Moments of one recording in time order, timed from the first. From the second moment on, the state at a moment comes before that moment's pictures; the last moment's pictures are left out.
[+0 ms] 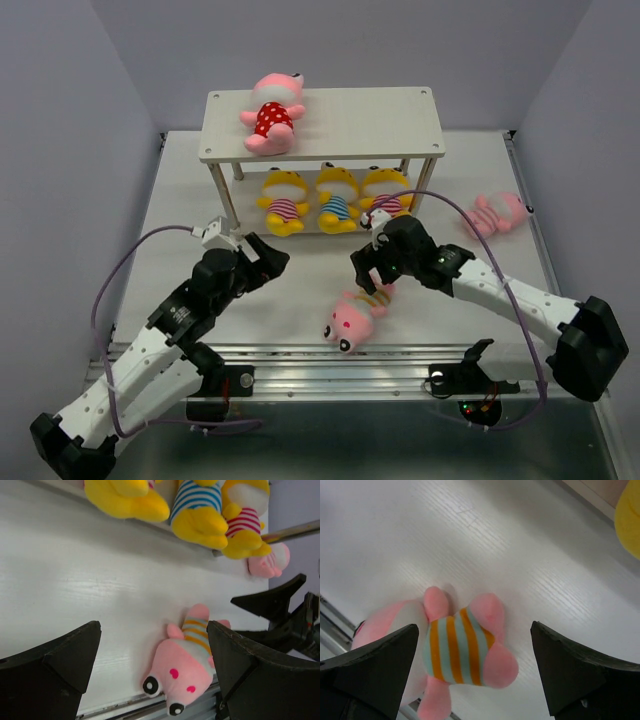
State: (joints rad) left arm -0.63 0.66 0.65 -0.42 -0.23 -0.92; right arm 0.75 1.19 0.83 -0.40 -0.04 0.13
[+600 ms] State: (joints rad) left arm -0.64 0.31 0.45 -0.50 -0.25 -1.05; right arm 0.75 1.42 0.84 -0.33 -0.07 -0.01
